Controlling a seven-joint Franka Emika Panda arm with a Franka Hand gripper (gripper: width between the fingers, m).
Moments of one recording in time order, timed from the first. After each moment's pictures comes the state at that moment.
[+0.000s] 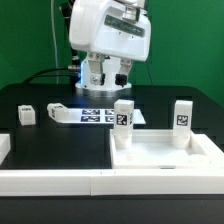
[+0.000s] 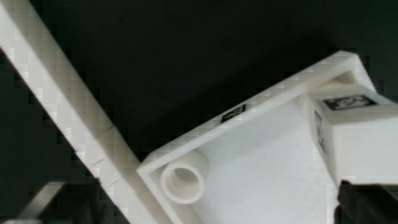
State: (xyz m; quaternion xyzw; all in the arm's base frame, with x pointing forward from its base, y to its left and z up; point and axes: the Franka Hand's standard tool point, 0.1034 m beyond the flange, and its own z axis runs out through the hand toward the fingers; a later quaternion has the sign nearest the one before) arm 0.547 -0.021 0.132 0.89 0.44 0.03 0.09
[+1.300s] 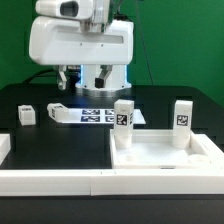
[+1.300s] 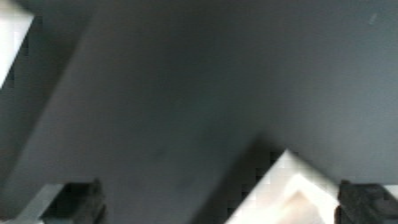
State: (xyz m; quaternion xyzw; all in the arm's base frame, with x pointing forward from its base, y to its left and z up) arm 0.443 -0.078 0.093 0.95 0.30 -0.05 0.04
